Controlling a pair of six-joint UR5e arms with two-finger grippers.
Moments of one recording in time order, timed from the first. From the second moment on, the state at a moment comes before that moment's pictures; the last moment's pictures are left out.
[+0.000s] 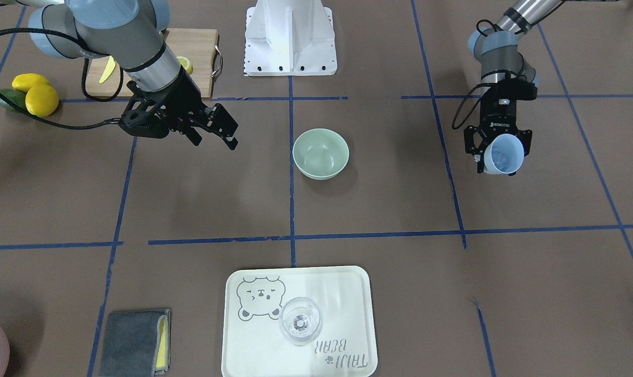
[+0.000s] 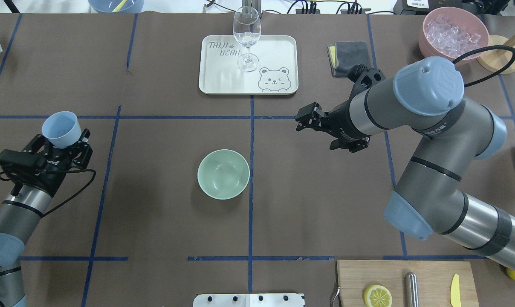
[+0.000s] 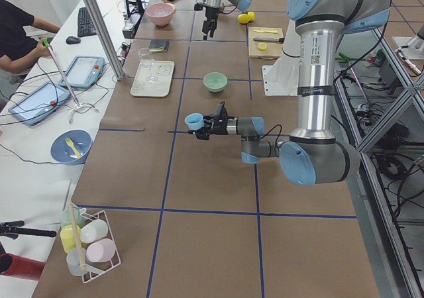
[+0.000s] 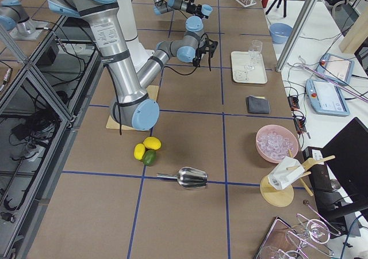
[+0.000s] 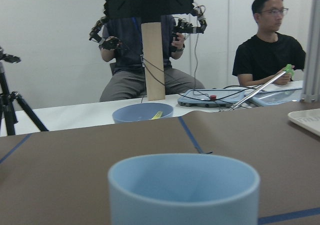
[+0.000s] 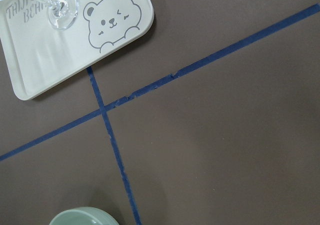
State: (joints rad) left arm -0.34 -1.58 -1.51 -3.13 -0.62 -0.70; right arm 0.67 -1.16 1.92 -1.26 1.99 1.63
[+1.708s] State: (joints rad) left arm -0.17 -1.87 -1.67 -2.59 -0.62 0.14; right arm 0.75 -1.24 1.96 -1.26 2.00 1.62
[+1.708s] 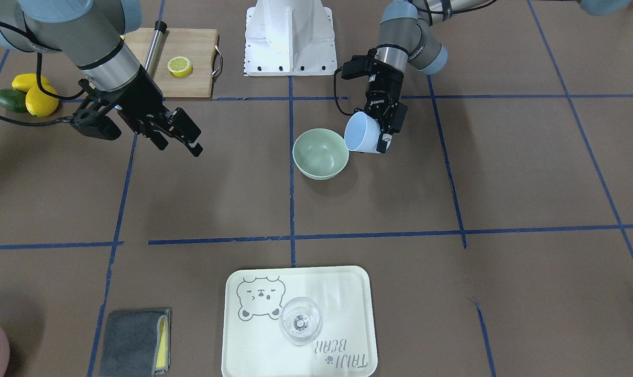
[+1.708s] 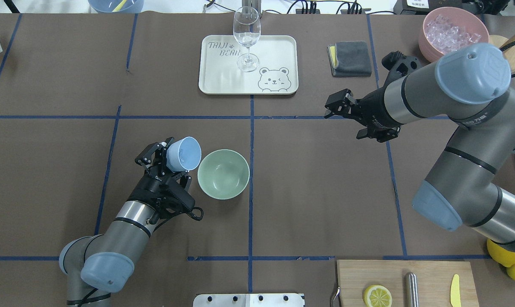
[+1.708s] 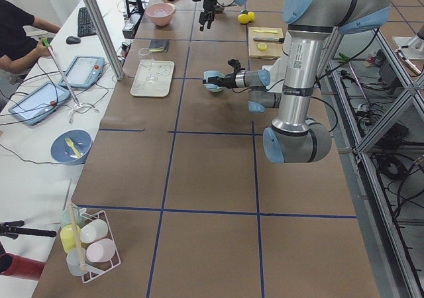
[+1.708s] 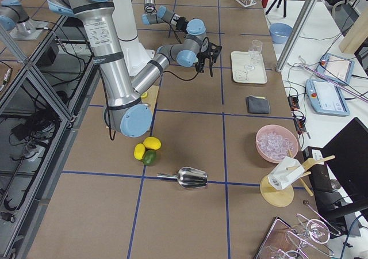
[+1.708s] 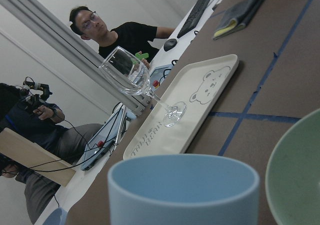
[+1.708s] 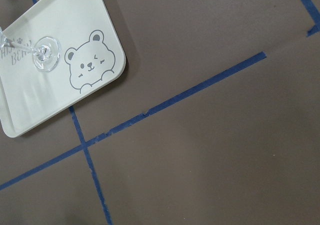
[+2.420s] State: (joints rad) left arm -0.13 -1.93 -1.75 -2.16 -0.62 0.34; right arm 0.75 -1.24 1.96 -1.26 2.00 1.62
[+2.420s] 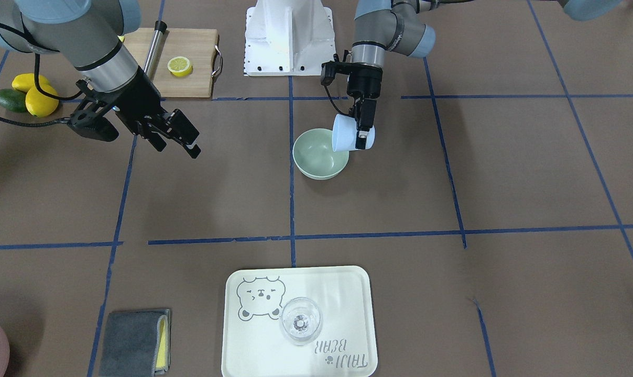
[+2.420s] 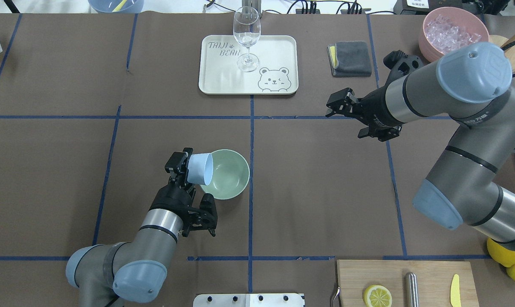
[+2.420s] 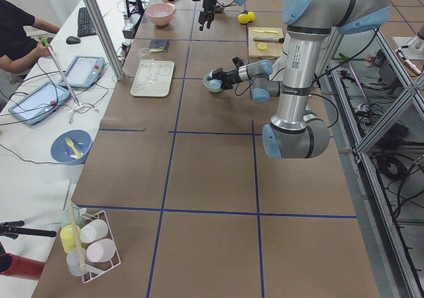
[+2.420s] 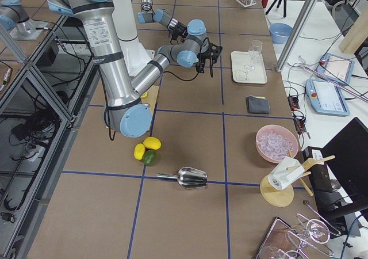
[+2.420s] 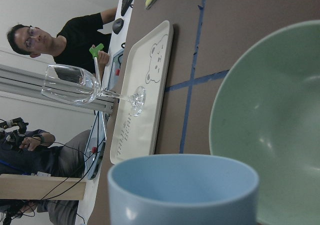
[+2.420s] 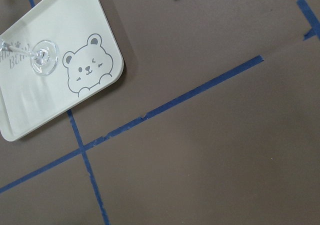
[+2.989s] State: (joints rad) left arm -0.12 -1.98 -1.77 -1.92 -0.62 0.48; right arm 0.75 -1.24 1.96 -1.26 2.00 1.62
